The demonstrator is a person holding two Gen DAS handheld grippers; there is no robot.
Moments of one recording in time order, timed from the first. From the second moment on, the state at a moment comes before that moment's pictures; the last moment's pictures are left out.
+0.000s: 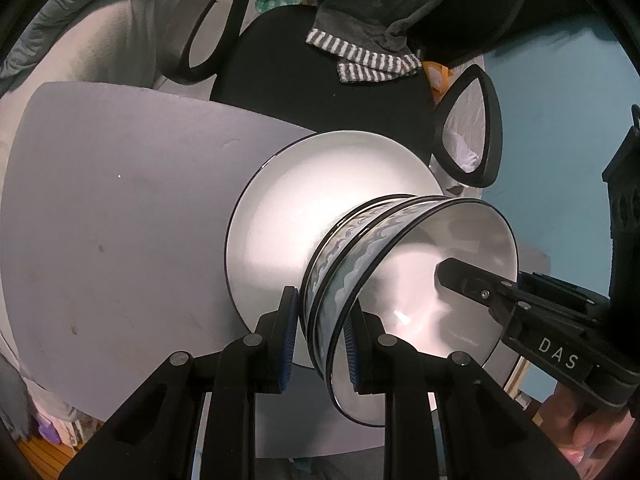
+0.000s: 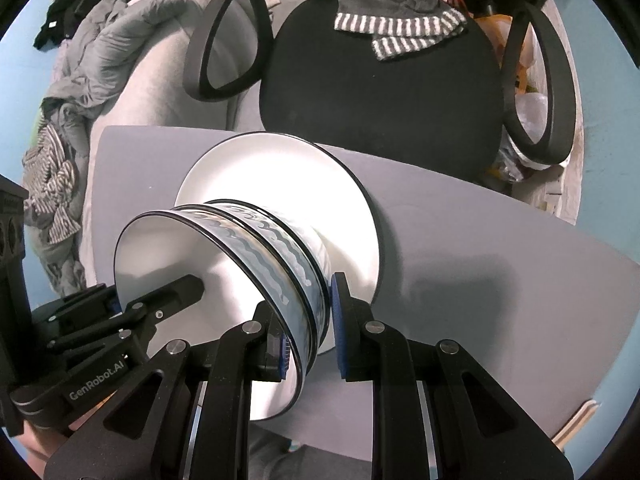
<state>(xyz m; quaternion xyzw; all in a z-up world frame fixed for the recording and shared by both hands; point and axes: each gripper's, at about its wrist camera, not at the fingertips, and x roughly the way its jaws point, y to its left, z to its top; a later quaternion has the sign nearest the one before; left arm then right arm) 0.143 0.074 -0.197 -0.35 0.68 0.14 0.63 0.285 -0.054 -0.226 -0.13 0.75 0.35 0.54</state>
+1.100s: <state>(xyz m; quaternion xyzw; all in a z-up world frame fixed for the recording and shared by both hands) 0.134 0.071 -0.176 -0.30 0.65 0.16 0.68 0.281 -0.054 -0.200 -0.18 0.70 0.33 0.61</state>
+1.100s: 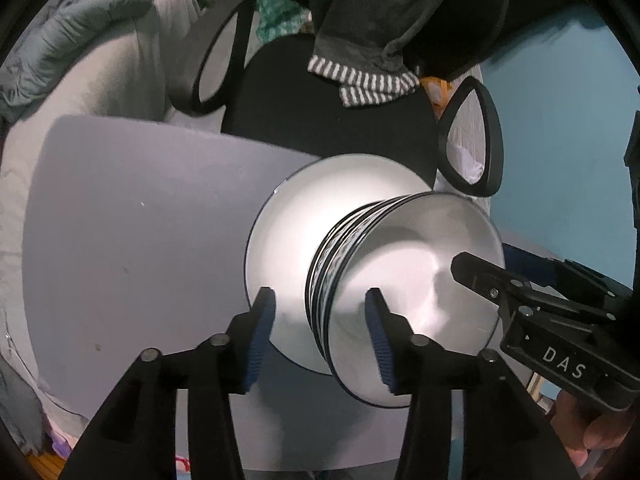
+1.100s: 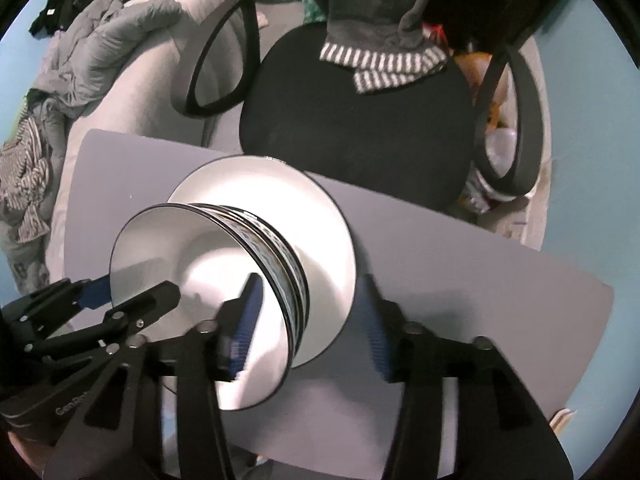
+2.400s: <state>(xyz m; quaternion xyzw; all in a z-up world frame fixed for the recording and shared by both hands) 0.093 -0.008 -0.004 -0.20 0.52 0.15 0.81 0.265 -0.156 -0.028 -0.11 0.56 0.32 0.75</state>
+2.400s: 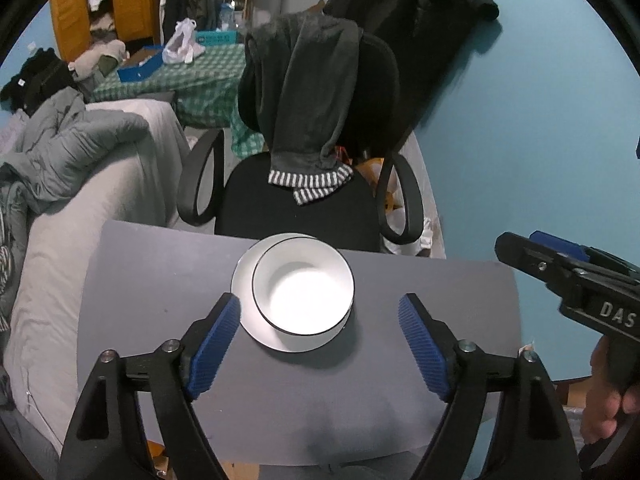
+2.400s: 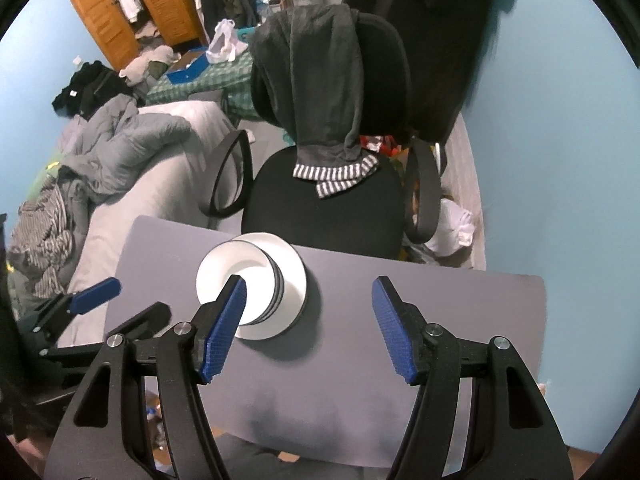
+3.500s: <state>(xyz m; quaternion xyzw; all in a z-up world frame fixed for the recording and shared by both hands) 0.064 -0.015 0.046 -0.15 0.47 0.18 0.85 0.248 -0.173 -0.009 -0.09 0.56 0.32 0.76</state>
